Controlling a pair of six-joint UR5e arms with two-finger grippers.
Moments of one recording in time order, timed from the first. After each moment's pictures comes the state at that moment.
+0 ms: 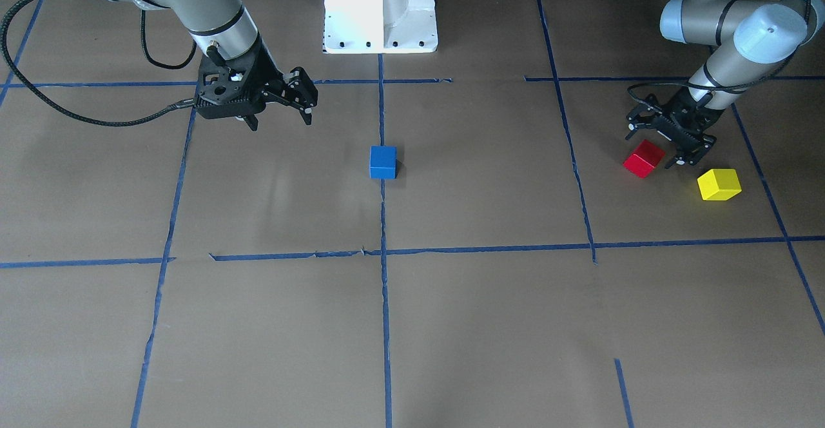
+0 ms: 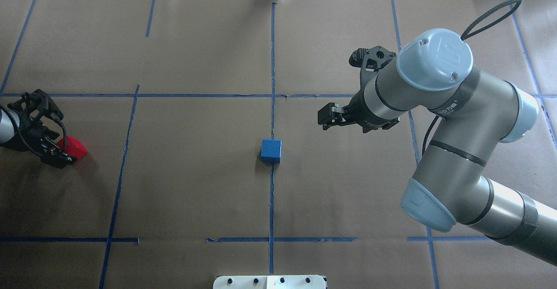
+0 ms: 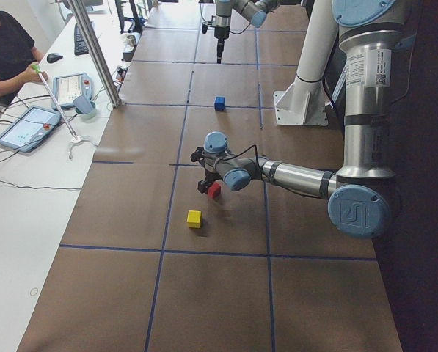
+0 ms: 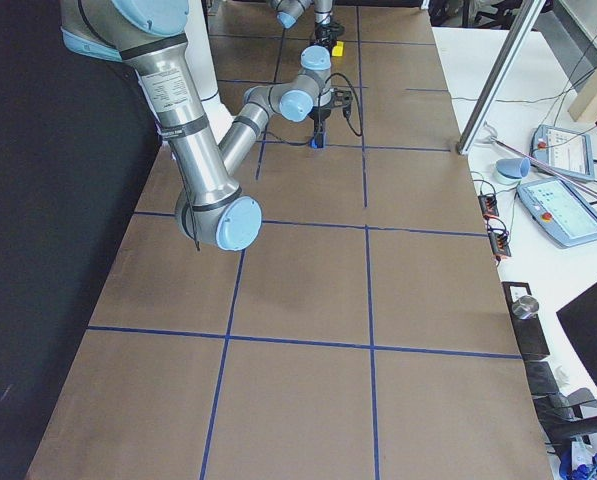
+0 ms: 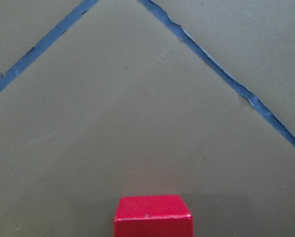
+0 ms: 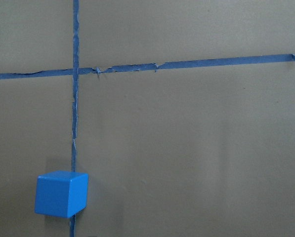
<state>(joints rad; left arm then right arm) -0.86 -1.50 -1.70 -2.21 -2.14 -0.16 0.64 -1.11 1.98 -1.56 1.99 1.19</state>
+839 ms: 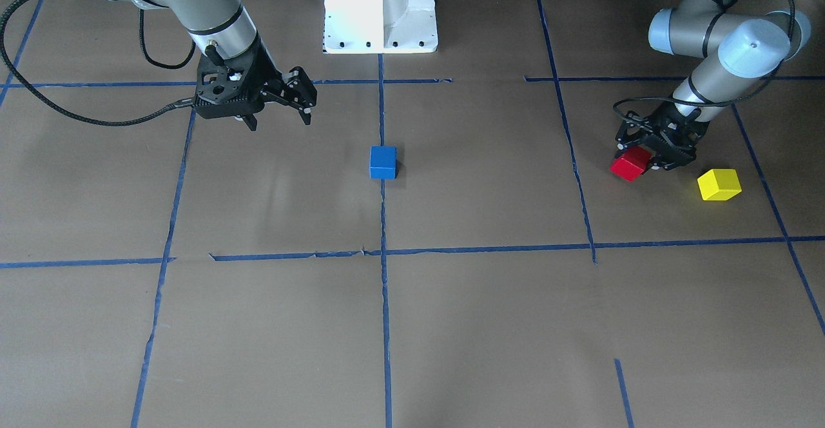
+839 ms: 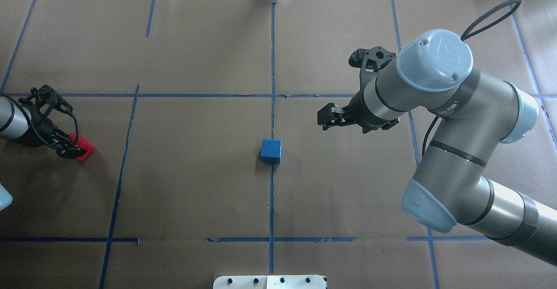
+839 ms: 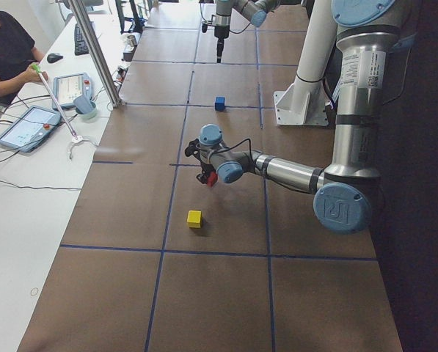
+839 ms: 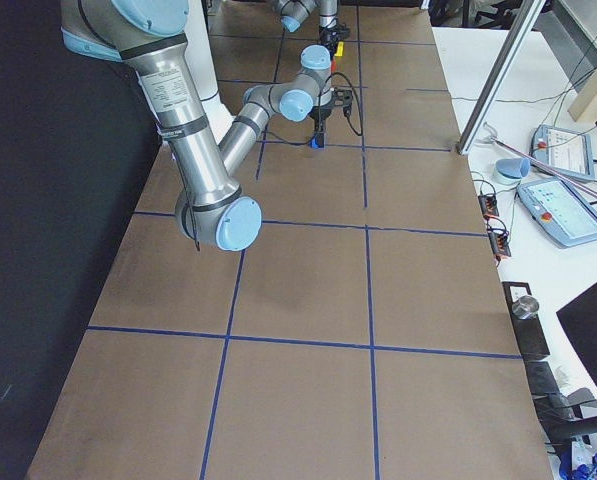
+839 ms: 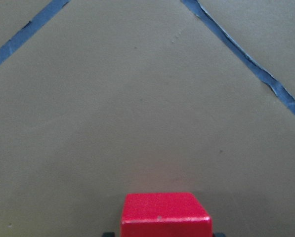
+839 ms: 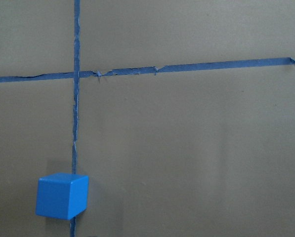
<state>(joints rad) -0.85 -1.63 -1.70 -2.20 -2.15 -0.47 0.66 -1.12 1.99 -1.56 1.99 1.19</state>
